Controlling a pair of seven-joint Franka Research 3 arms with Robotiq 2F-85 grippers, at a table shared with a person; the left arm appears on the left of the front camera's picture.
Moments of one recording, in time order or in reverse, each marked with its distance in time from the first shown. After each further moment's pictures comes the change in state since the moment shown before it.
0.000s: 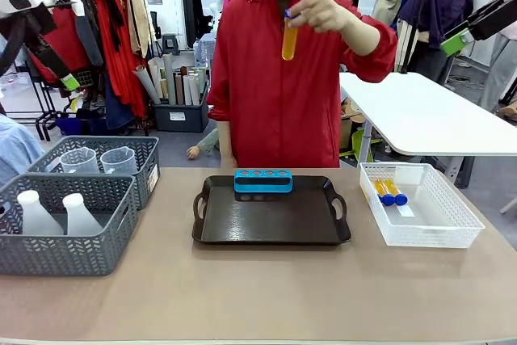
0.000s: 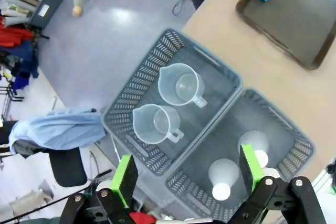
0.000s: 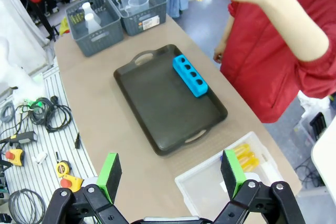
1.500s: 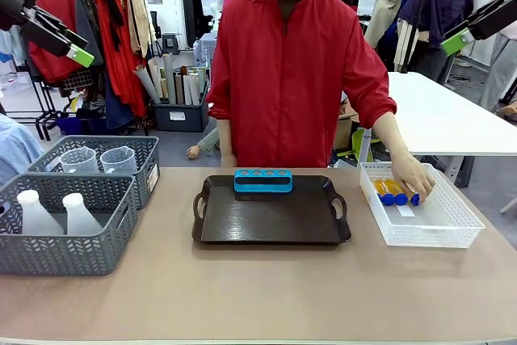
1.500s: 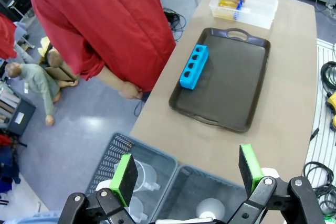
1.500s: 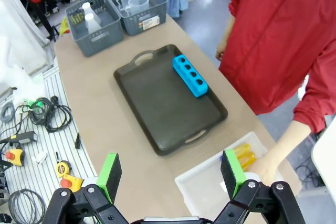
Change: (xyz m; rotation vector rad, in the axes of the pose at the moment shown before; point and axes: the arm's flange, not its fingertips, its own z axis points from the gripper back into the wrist) left arm -0.012 -0.064 0.057 -0.238 -0.470 -0.179; right arm 0.000 0.000 0.000 0.000 0.000 0.000
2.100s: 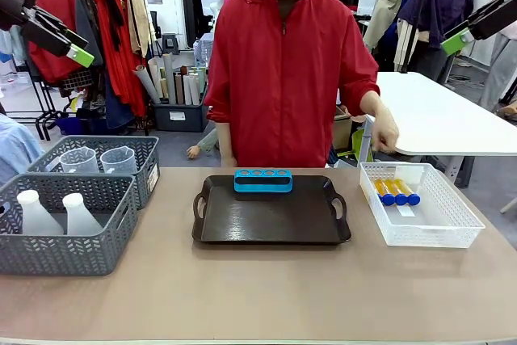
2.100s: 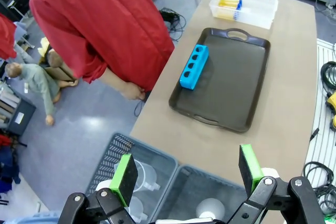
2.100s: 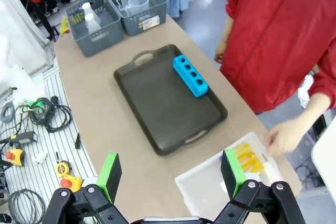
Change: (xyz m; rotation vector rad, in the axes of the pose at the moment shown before) left arm 0.000 0.000 0.000 0.000 0.000 0.000; right arm 0.000 0.000 0.000 0.000 0.000 0.000
